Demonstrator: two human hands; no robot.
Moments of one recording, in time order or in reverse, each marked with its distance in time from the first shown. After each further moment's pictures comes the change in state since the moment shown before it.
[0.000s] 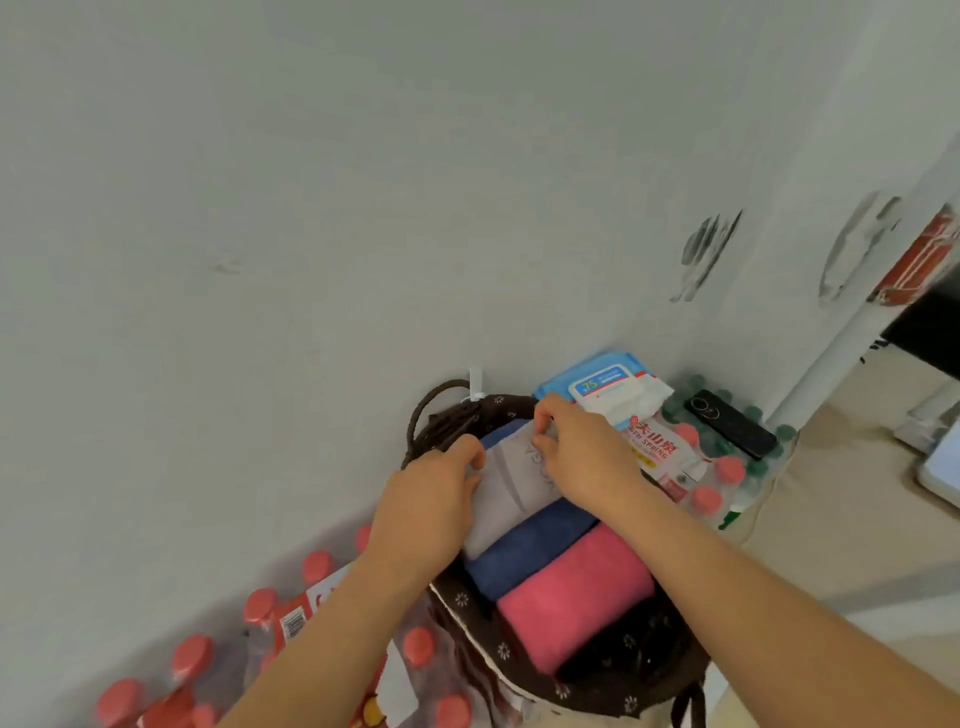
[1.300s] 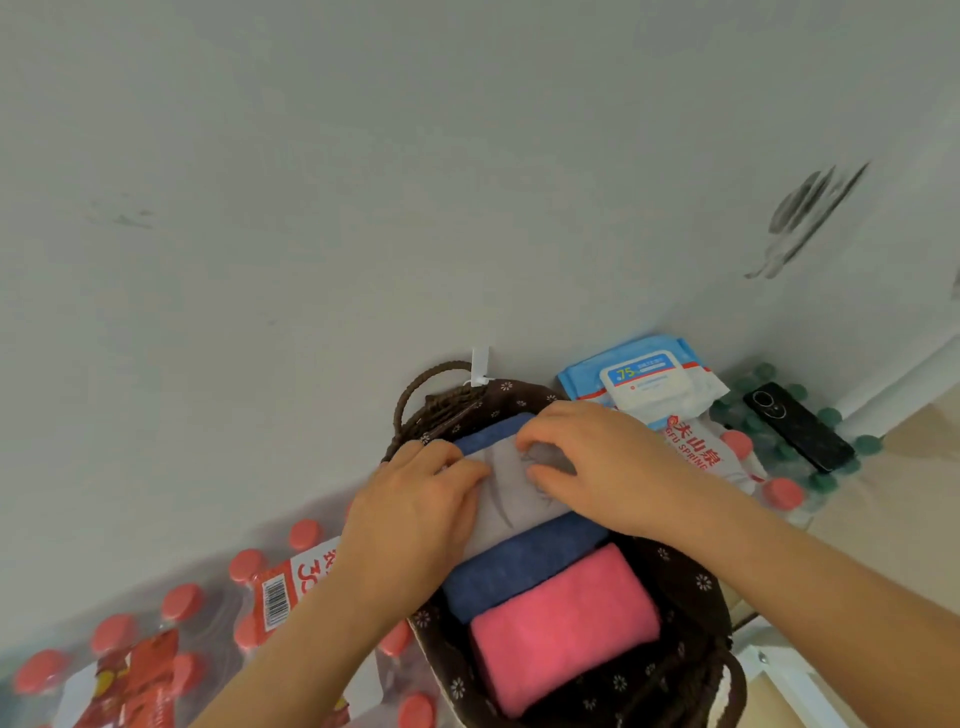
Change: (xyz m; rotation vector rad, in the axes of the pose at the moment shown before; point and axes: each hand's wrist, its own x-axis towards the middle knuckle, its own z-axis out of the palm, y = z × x) left_hand -0.009 0.004 0.010 0.158 0.113 0.100; right_hand 0.022 0.019 -0.022 -0.083 -0.282 -0.531
